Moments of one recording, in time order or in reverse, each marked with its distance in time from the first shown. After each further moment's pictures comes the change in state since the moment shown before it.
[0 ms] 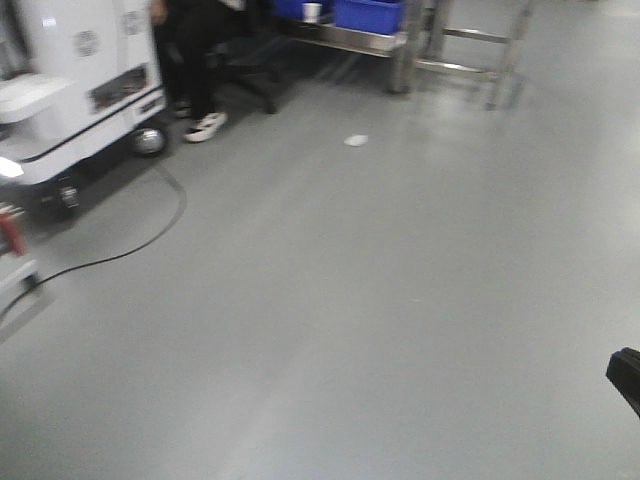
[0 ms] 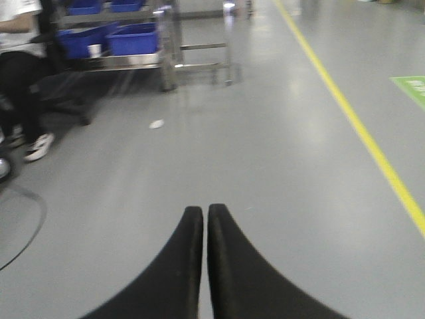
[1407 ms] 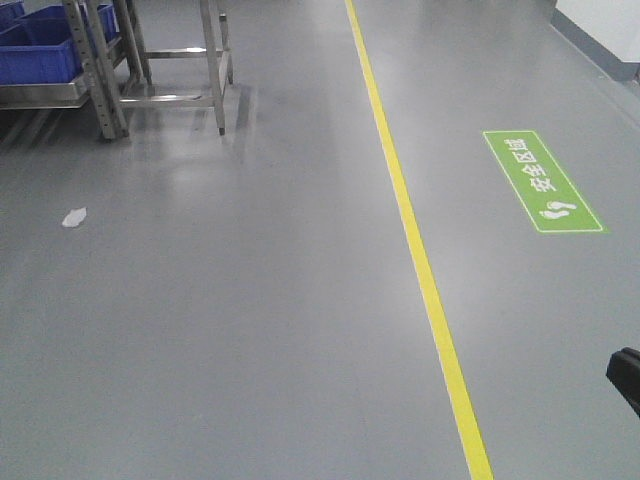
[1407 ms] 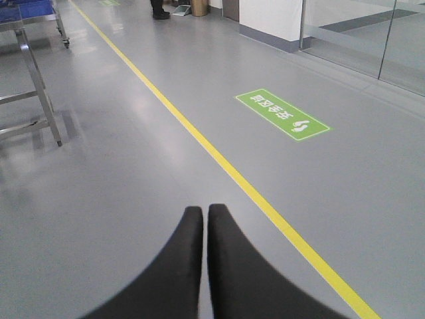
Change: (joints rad) left arm 0.000 0.000 0.000 0.000 0.000 0.000; right arm 0.000 0.000 0.000 0.000 0.000 0.000
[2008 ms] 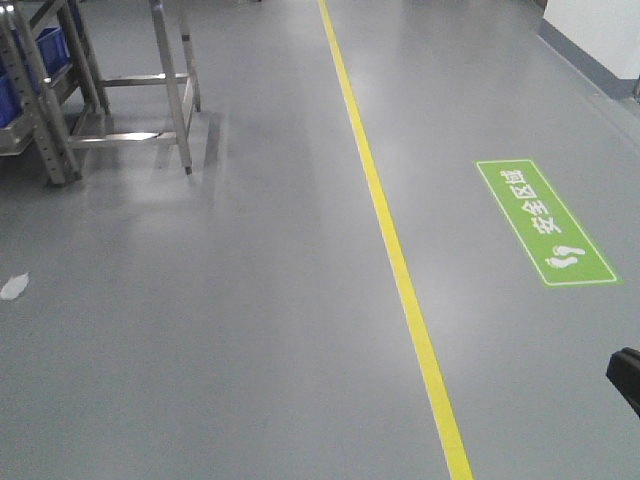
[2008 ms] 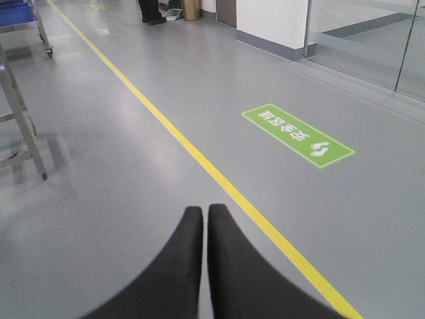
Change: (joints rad) left arm 0.000 0.000 0.000 0.000 0.000 0.000; right arm 0.000 0.000 0.000 0.000 0.000 0.000
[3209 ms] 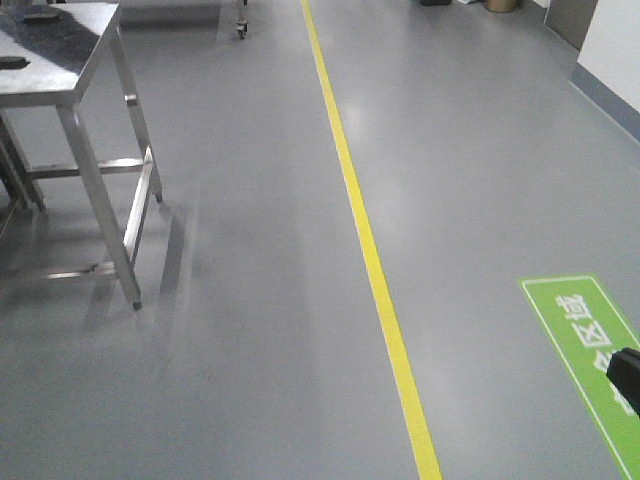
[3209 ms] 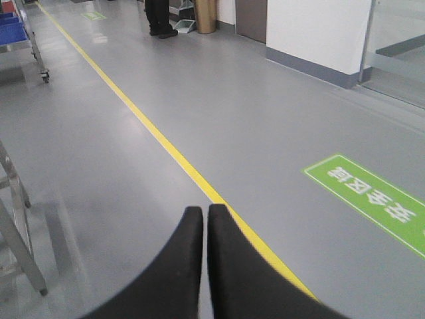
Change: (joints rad) left arm 0.000 0.000 0.000 0.000 0.000 0.000; right arm 0.000 0.000 0.000 0.000 0.000 0.000
